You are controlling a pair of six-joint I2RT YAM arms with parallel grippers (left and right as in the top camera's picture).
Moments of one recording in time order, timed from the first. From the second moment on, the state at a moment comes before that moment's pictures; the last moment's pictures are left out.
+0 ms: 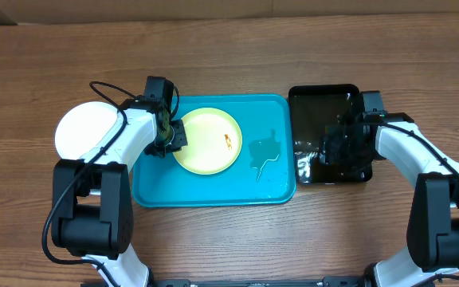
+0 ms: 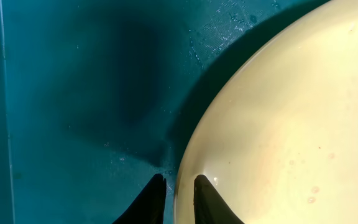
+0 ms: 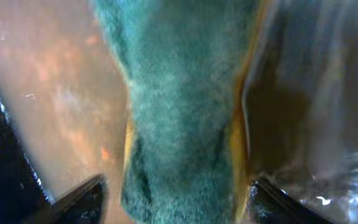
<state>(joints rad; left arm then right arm) -0.13 1.88 1.20 -0.75 0.00 -0.36 0.05 1.76 1.02 -0.74 -0.21 0.22</state>
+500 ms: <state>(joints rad) -0.13 1.88 1.20 -0.75 0.00 -0.36 0.05 1.76 1.07 -0.82 -0.22 0.23</state>
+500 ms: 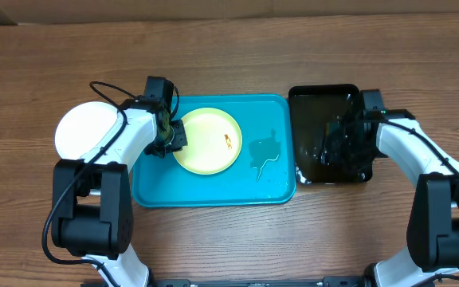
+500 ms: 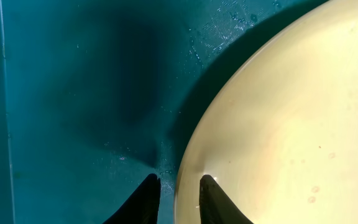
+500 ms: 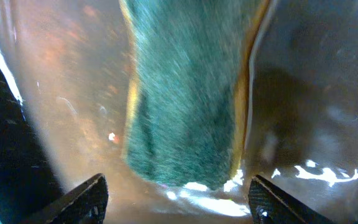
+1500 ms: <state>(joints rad) -0.13 1.88 1.16 -0.71 0.00 -0.36 0.05 1.80 1.10 -0.61 -0.14 0.22</state>
